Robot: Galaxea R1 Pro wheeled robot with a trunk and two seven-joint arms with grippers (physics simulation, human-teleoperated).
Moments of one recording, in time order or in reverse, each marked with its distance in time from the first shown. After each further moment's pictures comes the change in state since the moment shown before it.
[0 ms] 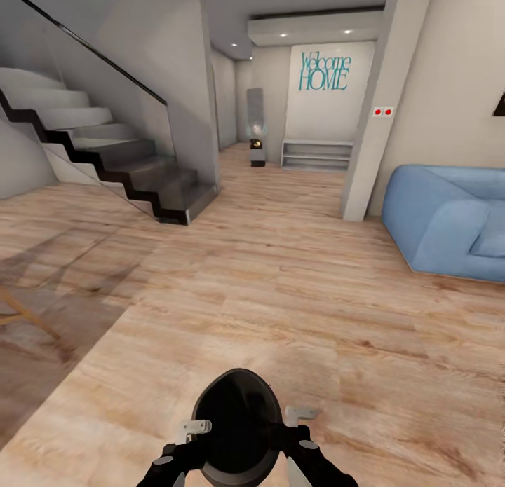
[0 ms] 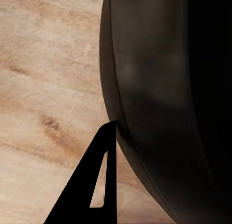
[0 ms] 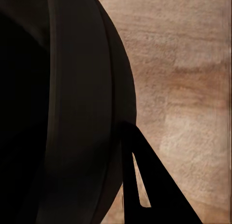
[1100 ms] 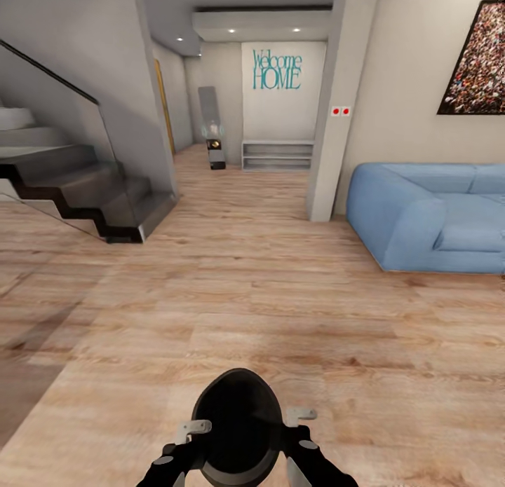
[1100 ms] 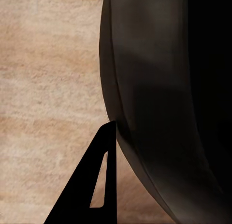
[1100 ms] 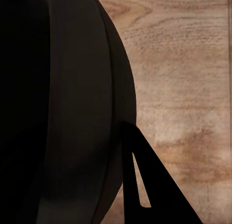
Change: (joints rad) left arm 0.000 0.000 0.000 0.000 0.000 0.000 0.000; right arm 0.000 0.000 0.000 0.000 0.000 0.000 0.000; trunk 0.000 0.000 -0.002
